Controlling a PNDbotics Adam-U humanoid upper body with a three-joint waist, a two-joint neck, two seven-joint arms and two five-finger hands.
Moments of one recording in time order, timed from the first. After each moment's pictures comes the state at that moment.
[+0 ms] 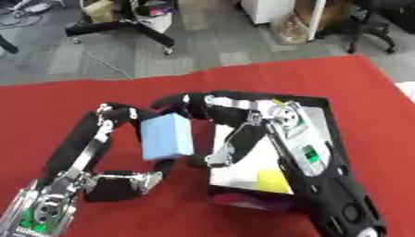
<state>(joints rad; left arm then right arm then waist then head) -0.66 0.18 -0.38 -1.68 -0.56 -0.21 -0.07 -0.75 -0.22 0.09 -1.61 0.03 -0.07 0.91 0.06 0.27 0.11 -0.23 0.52</state>
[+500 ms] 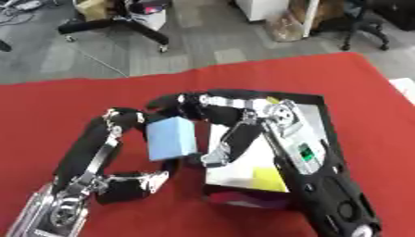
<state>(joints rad) -0.66 0.11 -0.39 -1.61 -0.65 -0.21 -0.01 -0.75 -0.22 0.09 -1.61 0.04 -0.07 0.91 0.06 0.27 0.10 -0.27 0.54</state>
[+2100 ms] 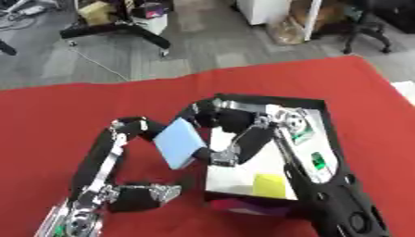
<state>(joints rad) -0.63 0.08 -0.39 -1.62 -0.50 -0.18 0.03 -0.74 -0.22 0.05 -1.64 -0.02 0.07 0.91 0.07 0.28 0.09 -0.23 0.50</state>
